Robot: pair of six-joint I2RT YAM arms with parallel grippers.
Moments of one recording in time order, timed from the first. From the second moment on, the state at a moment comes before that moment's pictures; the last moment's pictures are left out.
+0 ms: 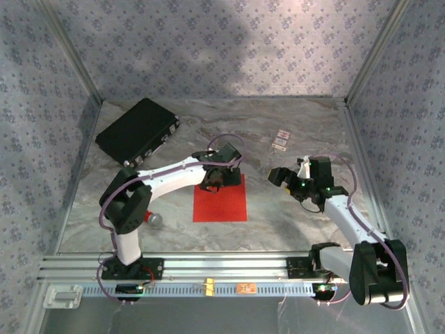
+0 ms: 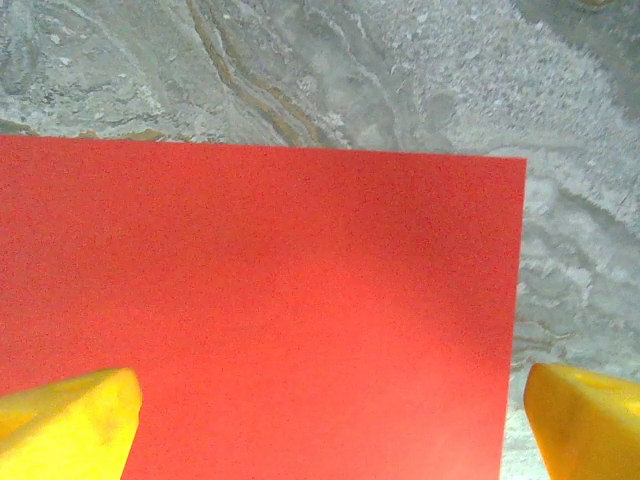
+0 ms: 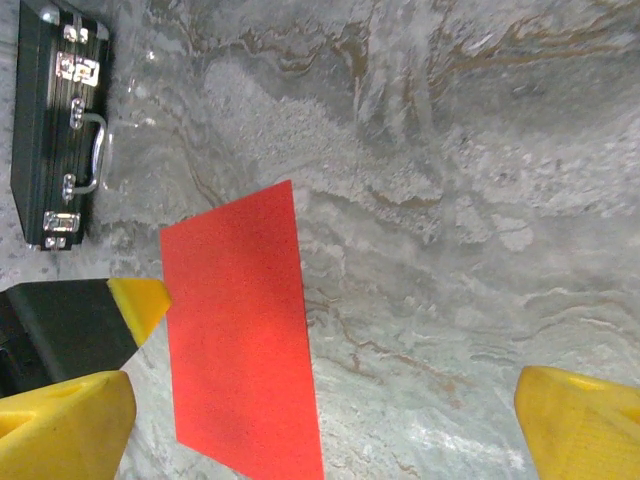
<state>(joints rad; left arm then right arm) -0.88 1.84 1.34 -0.70 -0.17 -0.91 0.11 1.09 0.53 -0.26 -0.55 0.61</state>
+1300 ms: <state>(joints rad) -0.89 2.03 1.44 -0.86 -0.10 -0.87 0.19 1.13 0.55 -0.27 -0.53 0.61</state>
